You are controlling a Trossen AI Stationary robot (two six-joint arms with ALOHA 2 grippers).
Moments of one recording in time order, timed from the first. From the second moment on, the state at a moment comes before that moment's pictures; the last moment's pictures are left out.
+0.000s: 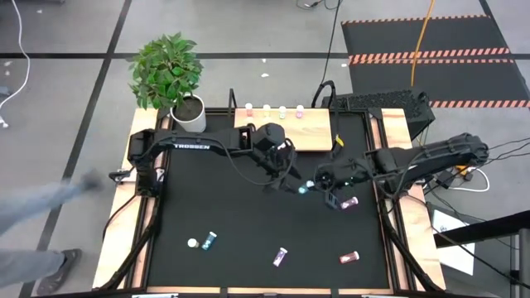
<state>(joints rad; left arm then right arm) 0.11 1.88 1.62 -0.32 0.60 -0.05 0.17 1.10 0.93 -0.58 0.11 0.41</state>
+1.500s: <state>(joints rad) 0.11 1.88 1.62 -0.16 0.62 -0.24 0.10 1.00 1.06 -0.47 0.11 0.33</state>
